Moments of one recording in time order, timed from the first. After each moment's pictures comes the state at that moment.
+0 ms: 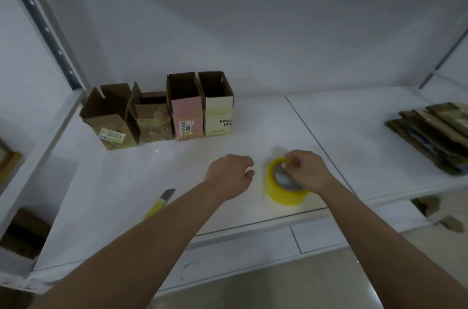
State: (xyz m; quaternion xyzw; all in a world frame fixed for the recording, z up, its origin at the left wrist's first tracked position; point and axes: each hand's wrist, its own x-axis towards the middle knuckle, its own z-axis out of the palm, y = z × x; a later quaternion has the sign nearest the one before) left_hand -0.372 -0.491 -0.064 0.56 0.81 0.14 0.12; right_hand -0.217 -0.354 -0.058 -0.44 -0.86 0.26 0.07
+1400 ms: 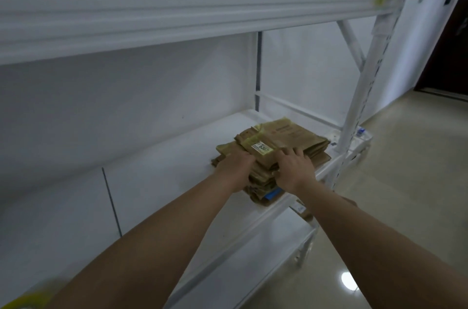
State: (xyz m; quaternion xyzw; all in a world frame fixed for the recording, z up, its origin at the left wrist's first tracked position) left_hand -0.011 -0.037 -0.024 0.76 0.64 0.06 0.07; right_hand 0.148 -0.008 -0.030 -0.58 -0.81 0.01 0.07
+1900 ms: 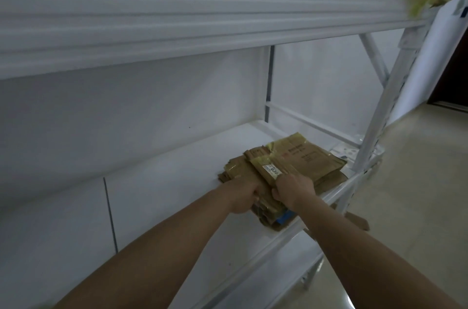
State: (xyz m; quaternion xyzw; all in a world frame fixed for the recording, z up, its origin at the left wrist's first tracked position) left_hand -0.038 -0.013 -0.043 0.76 0.62 0.02 0.20; right_hand 0.114 0.028 -0.042 -0.57 -0.82 0.00 -0.06
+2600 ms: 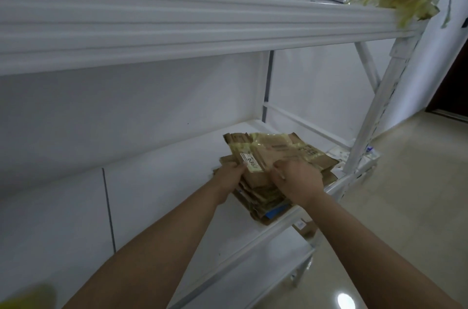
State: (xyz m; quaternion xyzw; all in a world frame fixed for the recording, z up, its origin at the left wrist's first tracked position) left_hand -0.032 -0.011 -0.043 0.42 0.62 0.45 0.48; right_hand 0.148 -0.003 -0.002 -0.52 -0.85 -0.04 0.13
